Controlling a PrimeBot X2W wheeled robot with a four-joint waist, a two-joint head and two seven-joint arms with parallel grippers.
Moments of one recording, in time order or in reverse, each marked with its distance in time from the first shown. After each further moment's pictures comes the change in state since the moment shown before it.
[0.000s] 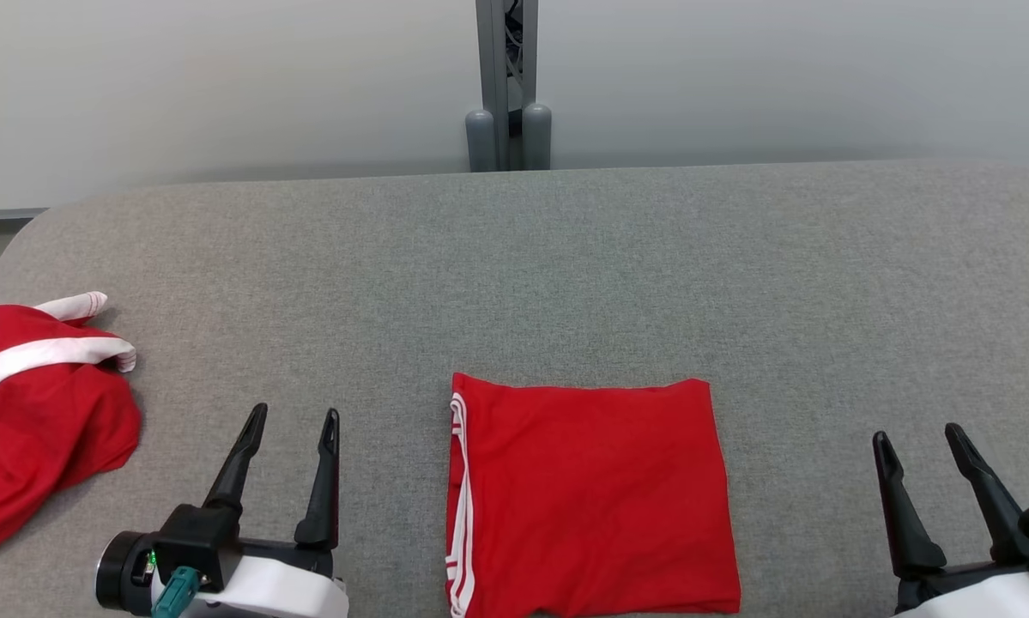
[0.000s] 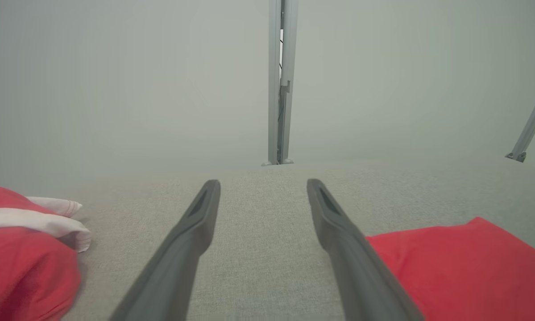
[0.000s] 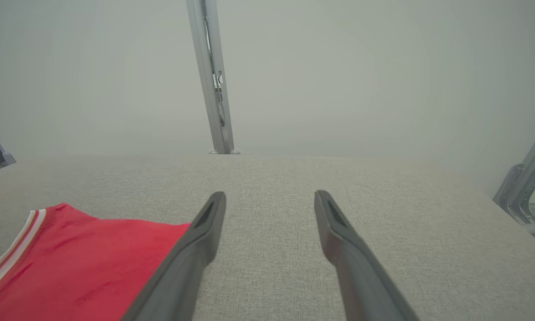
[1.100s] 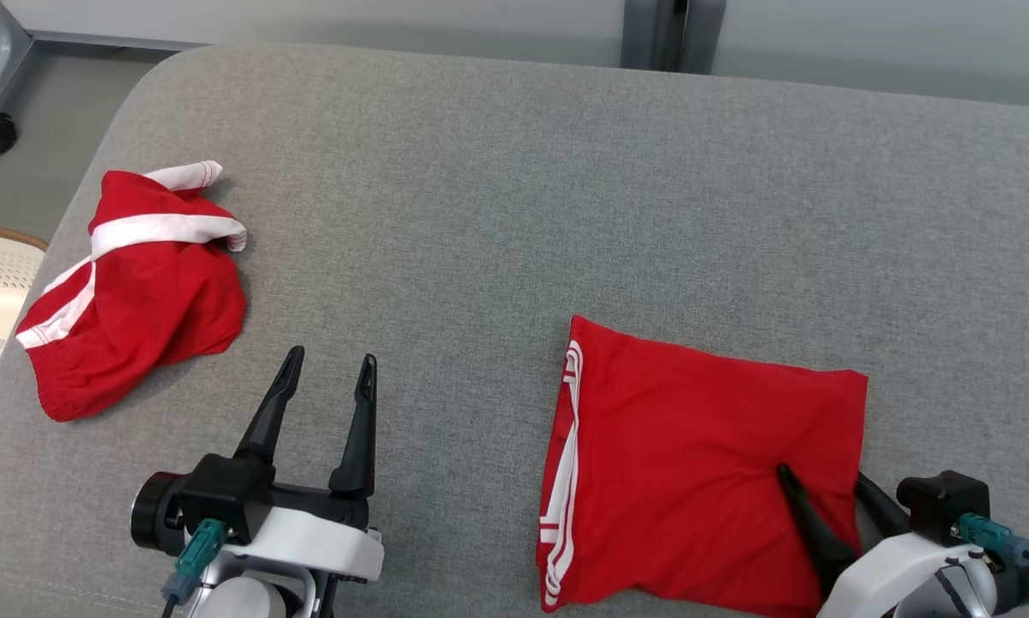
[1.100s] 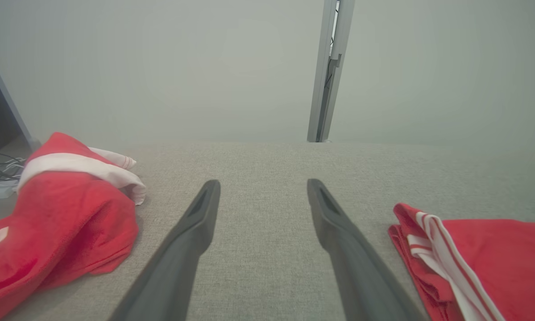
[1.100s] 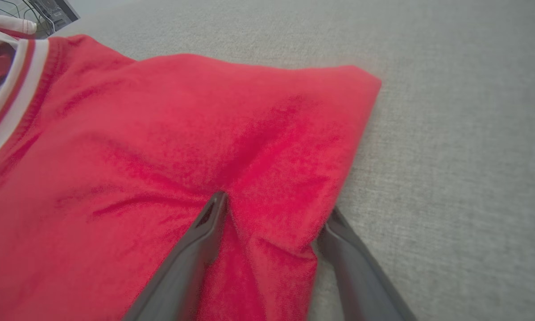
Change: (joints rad) left arm -0.088 -0.034 -0.045 -0.007 -0.018 -0.007 0.000; right arm -0.170 -0.060 0.217 0.356 0.128 0.000 0.091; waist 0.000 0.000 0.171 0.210
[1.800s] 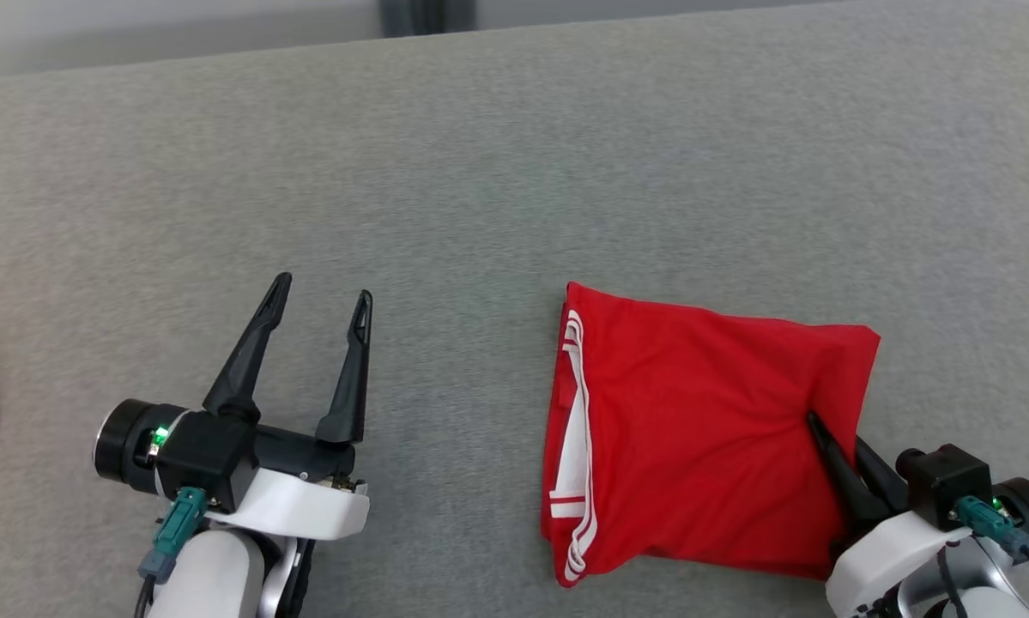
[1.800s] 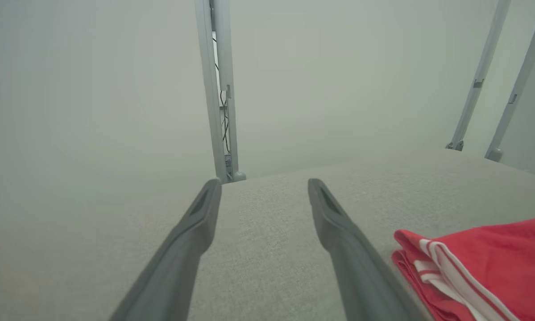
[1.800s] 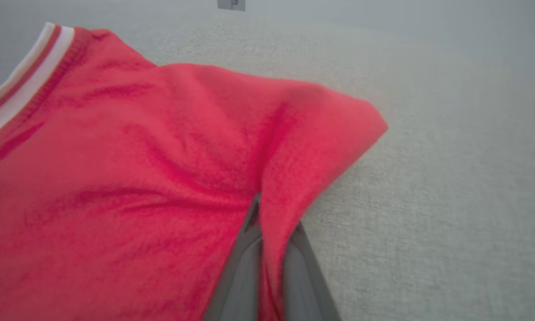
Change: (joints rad) left arm -0.072 0.038 -0.003 -0.101 0.073 -0.026 0.000; right arm -0.039 -0.027 -0.011 -0.080 -0.187 0.001 -0.074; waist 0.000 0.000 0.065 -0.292
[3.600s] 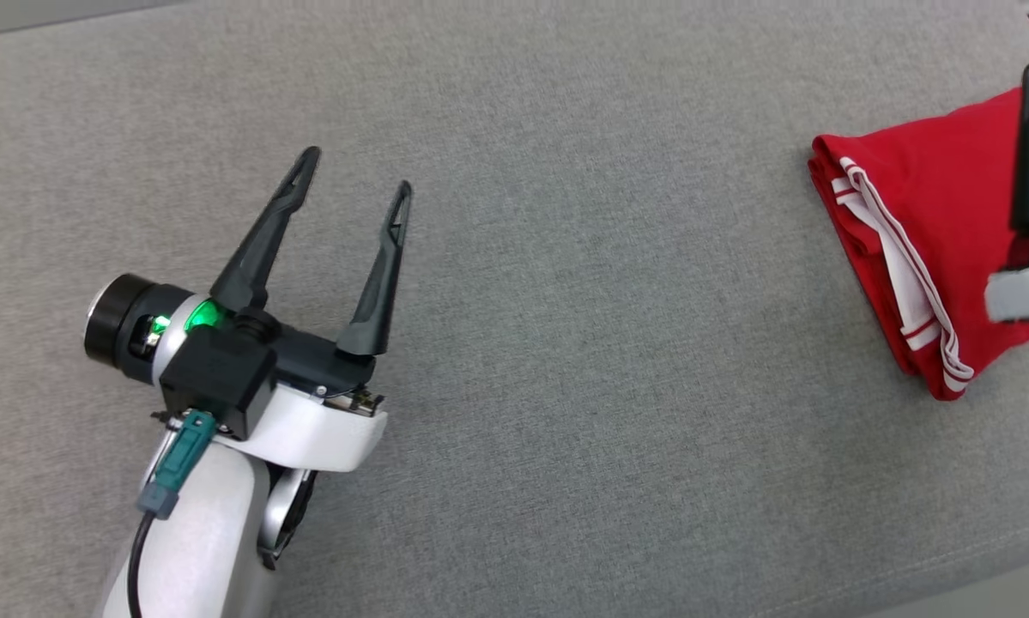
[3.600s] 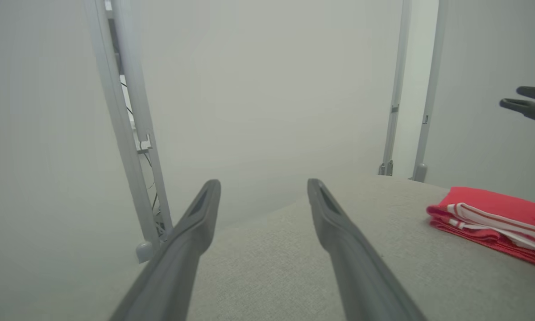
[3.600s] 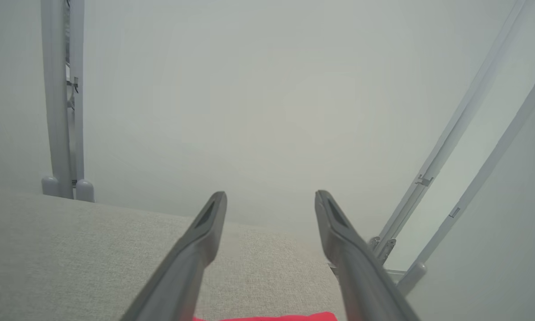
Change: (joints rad) left arm -0.196 0.053 -0.088 -0.080 0.021 -0.005 0.036; right arm -0.493 -0.057 -0.259 0.095 -0.092 -0.001 -0.185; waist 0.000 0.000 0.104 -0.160
